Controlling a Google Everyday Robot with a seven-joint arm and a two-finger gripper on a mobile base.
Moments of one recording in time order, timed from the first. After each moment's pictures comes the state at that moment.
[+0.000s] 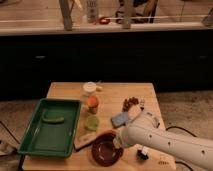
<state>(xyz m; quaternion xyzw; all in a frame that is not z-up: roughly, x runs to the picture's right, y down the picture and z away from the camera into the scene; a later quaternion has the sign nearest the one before) 0.066 0.274 0.707 -0.03 -0.32 -0.77 0.55</state>
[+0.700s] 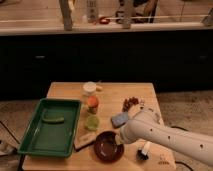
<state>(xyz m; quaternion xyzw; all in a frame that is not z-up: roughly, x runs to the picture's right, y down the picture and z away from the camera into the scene) 0.077 0.265 0.722 -0.05 -0.33 -0.75 0.57</state>
